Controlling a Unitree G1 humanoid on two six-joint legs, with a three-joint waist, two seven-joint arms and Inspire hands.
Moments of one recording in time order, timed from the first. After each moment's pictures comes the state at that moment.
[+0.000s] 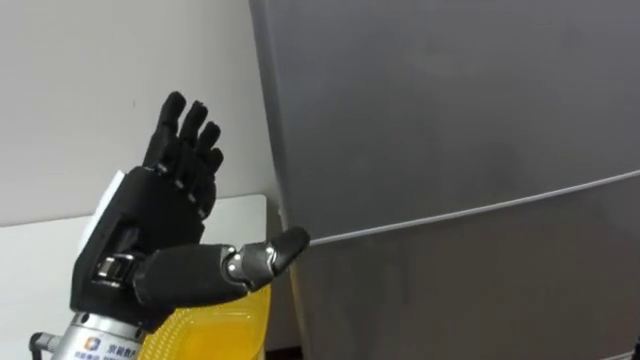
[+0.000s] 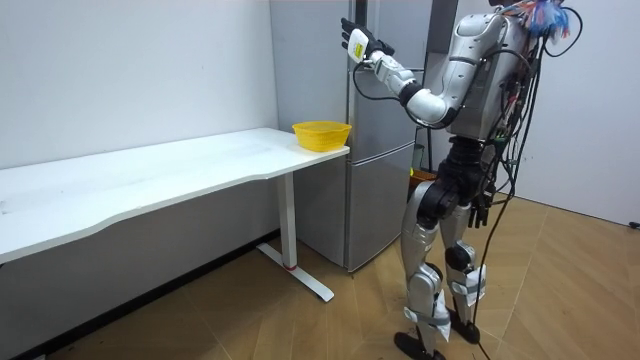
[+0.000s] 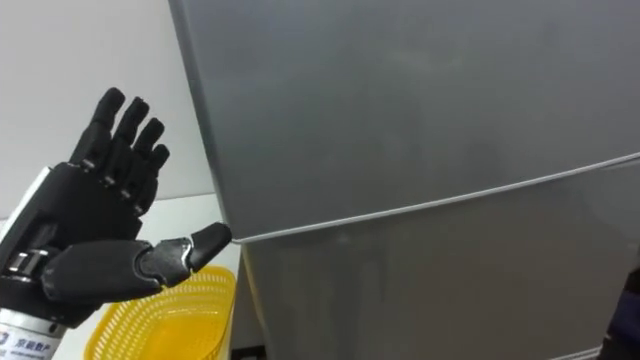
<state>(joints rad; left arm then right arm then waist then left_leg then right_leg) -0.06 0.24 0.06 -0.49 -0.50 0.09 -0.12 0.13 -0.24 0.00 1.26 -0.40 0.17 0.11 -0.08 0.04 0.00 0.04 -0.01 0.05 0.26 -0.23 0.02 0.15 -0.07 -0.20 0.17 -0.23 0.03</state>
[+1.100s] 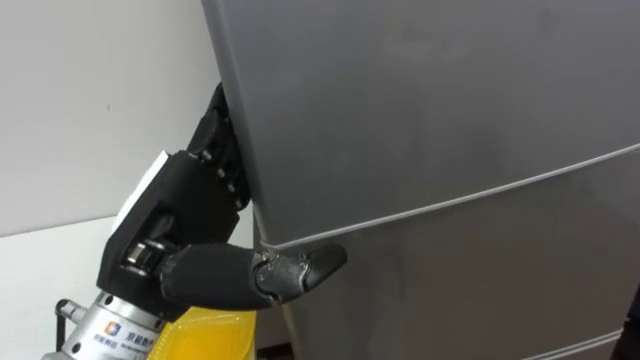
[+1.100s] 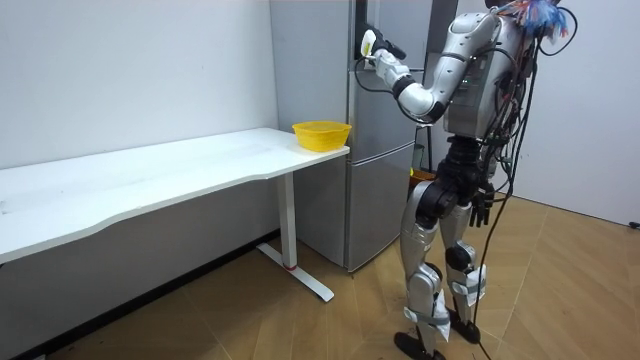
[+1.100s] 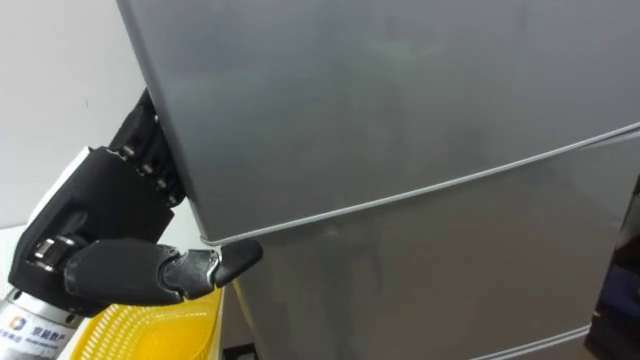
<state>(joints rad) -0.13 0.28 0.04 -0.49 -0.50 0.12 -0.25 0.10 -0.27 0.00 1.27 -0.40 0.17 0.07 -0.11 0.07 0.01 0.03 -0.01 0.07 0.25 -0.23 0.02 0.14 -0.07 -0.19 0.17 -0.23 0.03</state>
